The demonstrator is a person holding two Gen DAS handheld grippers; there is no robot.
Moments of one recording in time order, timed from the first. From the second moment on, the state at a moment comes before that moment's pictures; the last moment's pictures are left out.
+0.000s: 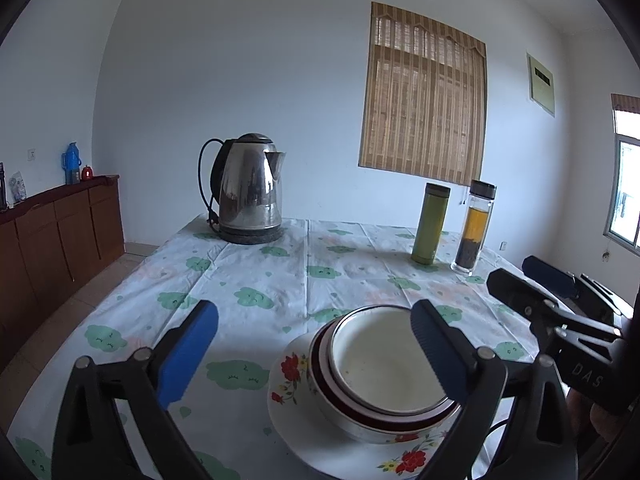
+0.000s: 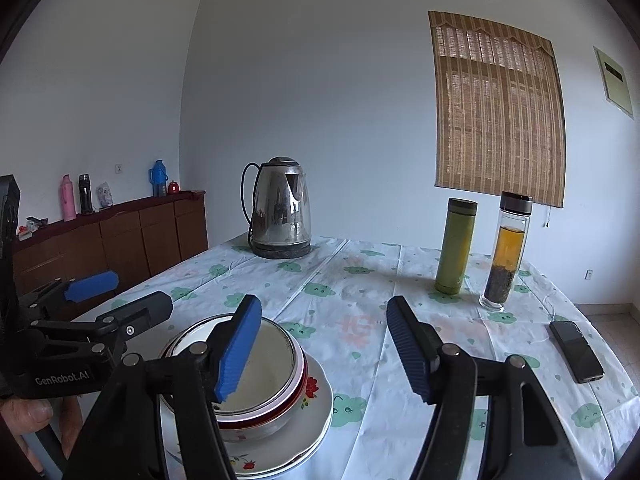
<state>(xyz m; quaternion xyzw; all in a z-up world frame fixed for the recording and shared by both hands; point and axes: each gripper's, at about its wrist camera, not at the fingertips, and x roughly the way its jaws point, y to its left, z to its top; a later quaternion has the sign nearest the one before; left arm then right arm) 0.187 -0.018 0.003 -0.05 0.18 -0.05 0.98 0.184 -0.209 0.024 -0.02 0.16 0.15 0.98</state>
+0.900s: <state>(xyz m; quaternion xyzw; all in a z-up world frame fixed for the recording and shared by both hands) 0.187 -0.037 0.003 0.00 0.18 -0.05 0.98 0.178 -0.223 0.029 0.00 0.14 0.14 0.98</state>
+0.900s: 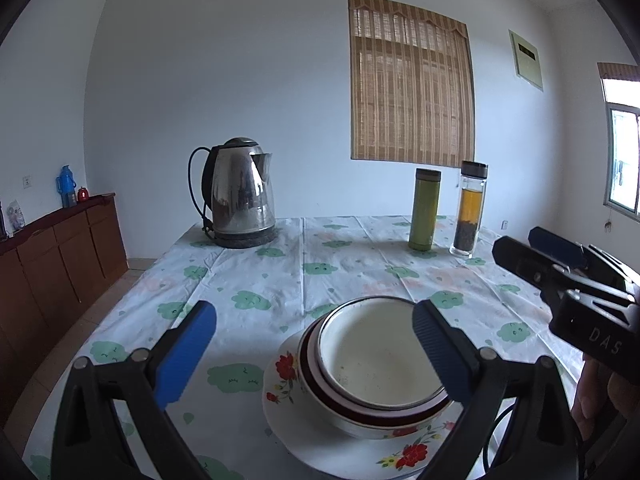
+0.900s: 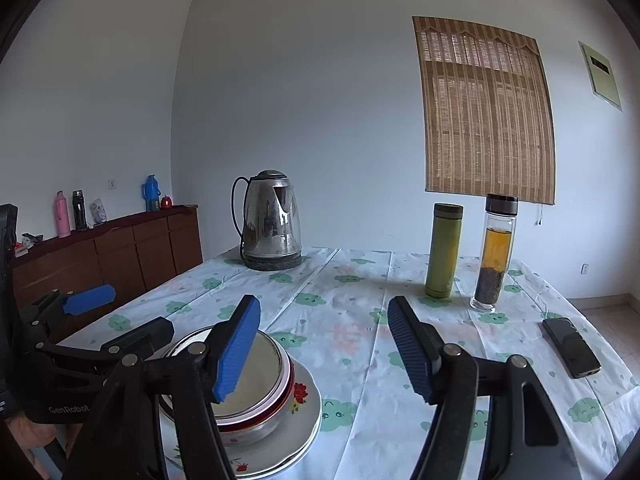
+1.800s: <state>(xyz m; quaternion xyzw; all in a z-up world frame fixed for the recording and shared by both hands) 0.183 -0.041 0.009 0.00 0.17 -0.06 0.98 0.170 -0.235 0.028 0.01 0.13 0.12 0.98</state>
